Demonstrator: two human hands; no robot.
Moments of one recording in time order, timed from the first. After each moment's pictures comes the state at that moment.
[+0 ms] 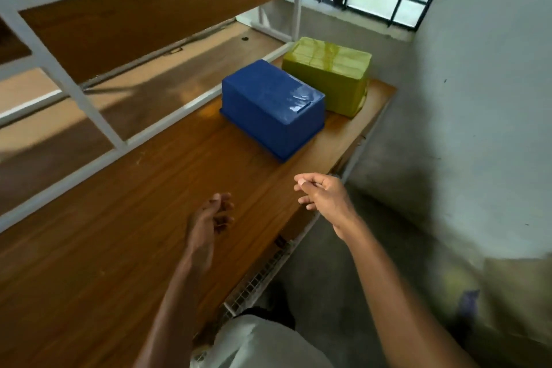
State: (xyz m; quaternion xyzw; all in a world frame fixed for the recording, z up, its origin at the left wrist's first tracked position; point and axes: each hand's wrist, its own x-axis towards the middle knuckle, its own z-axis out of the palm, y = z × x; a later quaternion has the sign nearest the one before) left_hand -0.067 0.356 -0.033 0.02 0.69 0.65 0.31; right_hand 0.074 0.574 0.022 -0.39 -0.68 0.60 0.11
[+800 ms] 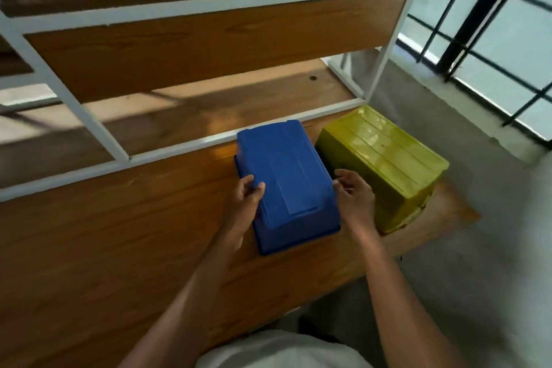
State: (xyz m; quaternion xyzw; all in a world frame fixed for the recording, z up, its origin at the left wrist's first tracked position) left_hand -0.189 0.653 -0.004 -0.09 0.73 0.66 0.17; right_hand -0.135 0.878 0.014 -0.27 -0.81 0.51 0.14
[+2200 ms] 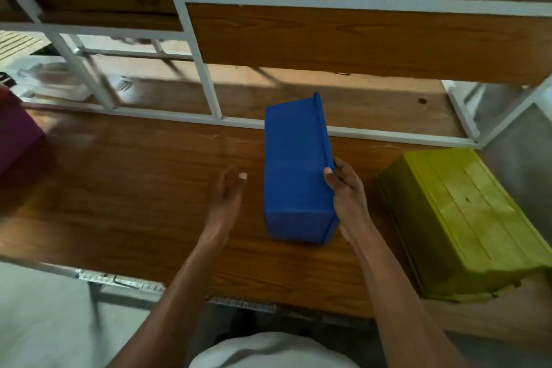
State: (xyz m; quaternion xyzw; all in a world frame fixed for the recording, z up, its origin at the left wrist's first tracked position) left_hand -0.110 0.596 0.032 -0.28 0.75 0.60 -0.06; right_hand -0.175 0.815 0.049 -0.06 -0.63 0.76 -0.10
